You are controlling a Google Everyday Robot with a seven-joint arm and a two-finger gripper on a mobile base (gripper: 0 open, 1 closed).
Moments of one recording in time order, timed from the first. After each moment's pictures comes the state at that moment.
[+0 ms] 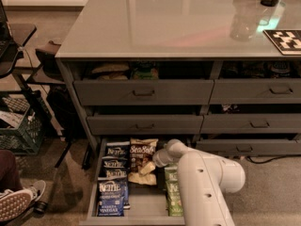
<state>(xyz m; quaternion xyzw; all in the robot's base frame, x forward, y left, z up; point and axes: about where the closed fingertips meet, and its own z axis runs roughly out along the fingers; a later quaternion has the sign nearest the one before) 0.703 0.007 0.153 -0.40 0.86 0.25 0.21</state>
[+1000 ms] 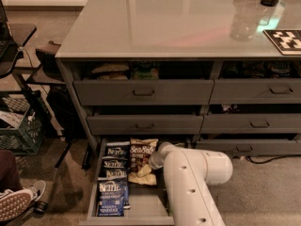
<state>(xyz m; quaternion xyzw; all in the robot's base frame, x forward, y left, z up) 0.706 0.013 0.124 -0.40 0.88 0.19 0.19</state>
